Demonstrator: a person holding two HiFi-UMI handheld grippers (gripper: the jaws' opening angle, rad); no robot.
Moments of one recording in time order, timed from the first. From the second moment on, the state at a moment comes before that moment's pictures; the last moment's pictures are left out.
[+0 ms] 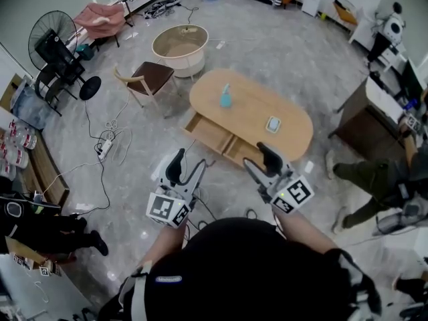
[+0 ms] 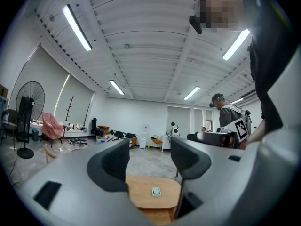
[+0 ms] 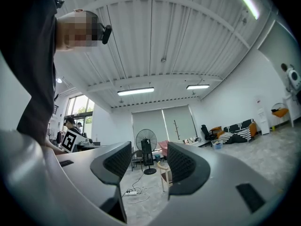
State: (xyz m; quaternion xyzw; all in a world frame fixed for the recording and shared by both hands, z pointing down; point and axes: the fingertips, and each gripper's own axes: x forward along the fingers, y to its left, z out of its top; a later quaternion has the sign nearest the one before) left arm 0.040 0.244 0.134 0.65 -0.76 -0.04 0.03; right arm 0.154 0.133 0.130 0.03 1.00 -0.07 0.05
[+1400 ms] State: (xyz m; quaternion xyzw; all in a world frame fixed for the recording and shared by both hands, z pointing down) left arm -0.031 0.252 0.182 0.68 -0.73 -0.04 0.03; right arm 0.156 0.139 0.168 -0.14 0.99 -0.07 0.05
